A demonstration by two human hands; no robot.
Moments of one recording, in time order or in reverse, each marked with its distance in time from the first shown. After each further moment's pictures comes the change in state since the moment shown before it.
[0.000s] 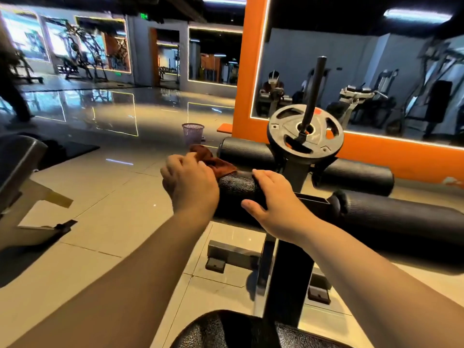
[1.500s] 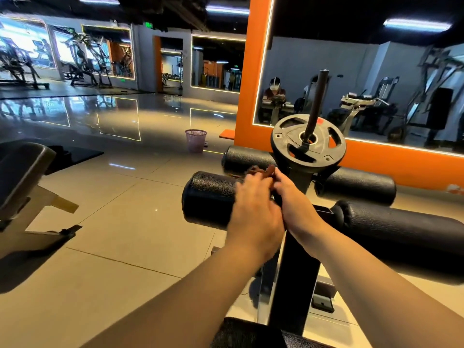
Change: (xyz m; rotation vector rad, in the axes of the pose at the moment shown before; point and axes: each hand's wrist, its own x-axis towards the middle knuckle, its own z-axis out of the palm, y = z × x) left_hand -0.066 0.038 0.018 -0.217 -0.365 0.419; right_hand 0.005 -0.007 -0.010 0.785 0.080 0.281
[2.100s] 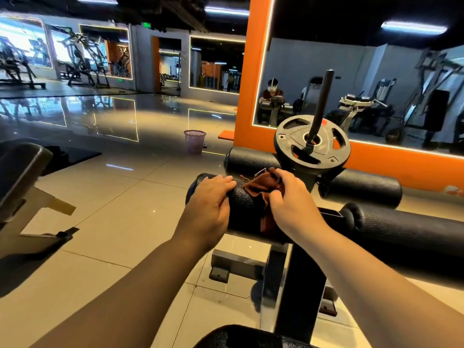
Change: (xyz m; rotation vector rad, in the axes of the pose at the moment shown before) left_hand 0.011 -0.088 -0.056 -0.017 -0.018 0.022; right_hand 0.009 -0.006 0.014 -0.478 0.200 -0.100
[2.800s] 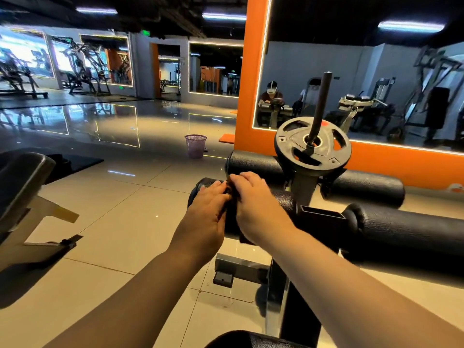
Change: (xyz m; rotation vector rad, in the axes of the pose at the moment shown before) left_hand -0.009 -0.003 -0.006 0.097 -0.033 0.034; right_hand -0.003 -0.032 0.040 -0.208 -0.156 -0.282
